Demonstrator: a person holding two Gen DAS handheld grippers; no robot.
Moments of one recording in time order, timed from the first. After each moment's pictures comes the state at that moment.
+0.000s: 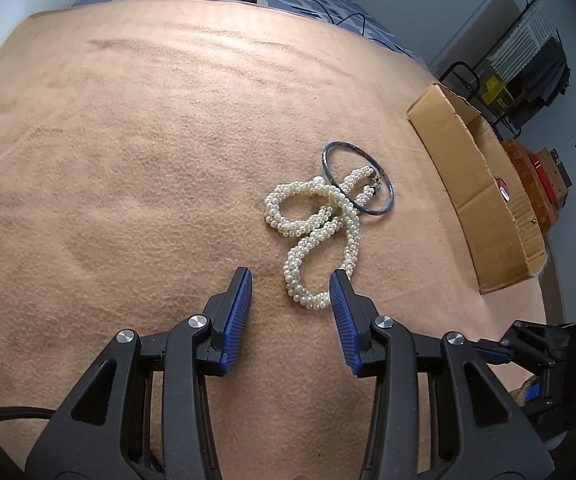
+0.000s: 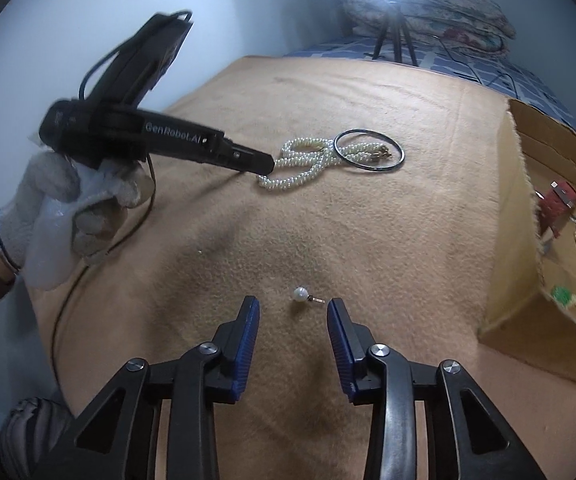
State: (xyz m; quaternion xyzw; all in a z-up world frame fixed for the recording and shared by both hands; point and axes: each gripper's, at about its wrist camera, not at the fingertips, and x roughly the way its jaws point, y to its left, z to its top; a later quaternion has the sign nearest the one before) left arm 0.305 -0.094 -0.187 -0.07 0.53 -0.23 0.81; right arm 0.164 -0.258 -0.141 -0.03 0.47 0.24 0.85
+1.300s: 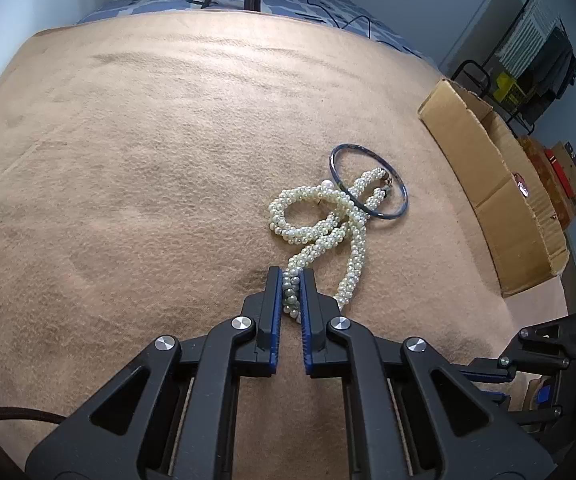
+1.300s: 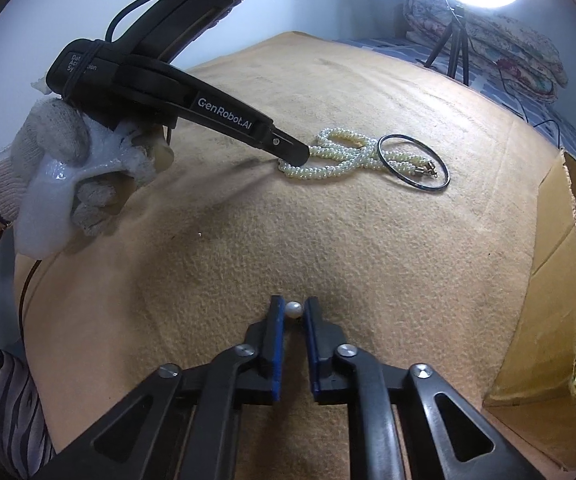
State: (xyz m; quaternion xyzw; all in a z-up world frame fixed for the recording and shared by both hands) left arm 0.302 -0.106 -0.191 -0.04 0.51 -0.21 0.83; right arm 0.175 -0.233 -0.152 -0.13 0.47 0.29 0.82
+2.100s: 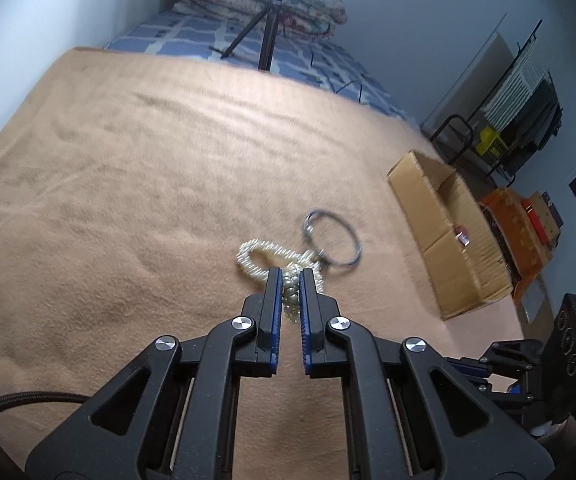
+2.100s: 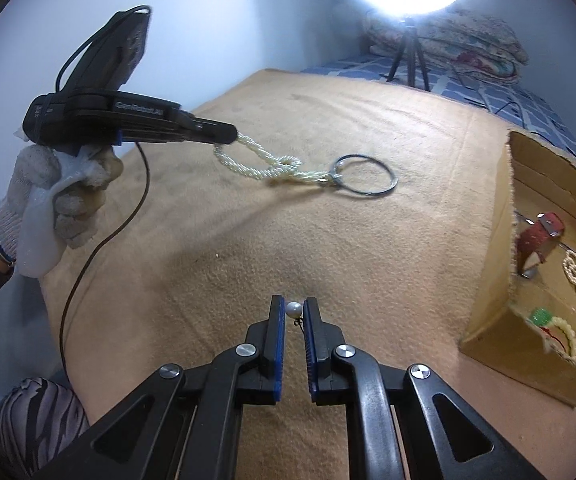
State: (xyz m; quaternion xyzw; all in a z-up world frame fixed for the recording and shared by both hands) left arm 0.269 -0.058 -0.118 -0.12 0.45 -0.22 0.86; right arm 0.155 -0.270 -0.122 -0.05 0.44 0.26 0.86
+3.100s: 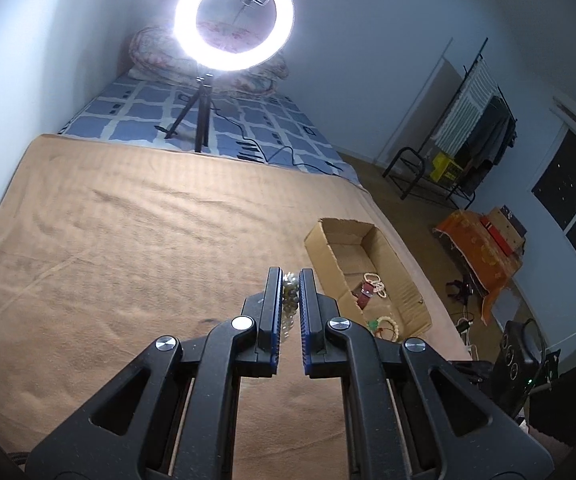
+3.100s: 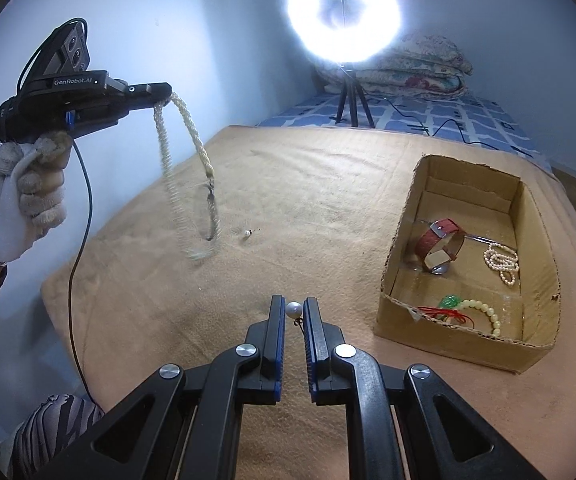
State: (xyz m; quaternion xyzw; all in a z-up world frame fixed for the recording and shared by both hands) left arm 0.239 -0.088 -0.002 -0.12 0.37 -0.28 0.88; right arm 0.117 -0.330 -0.072 0.01 0.39 0.21 0.90
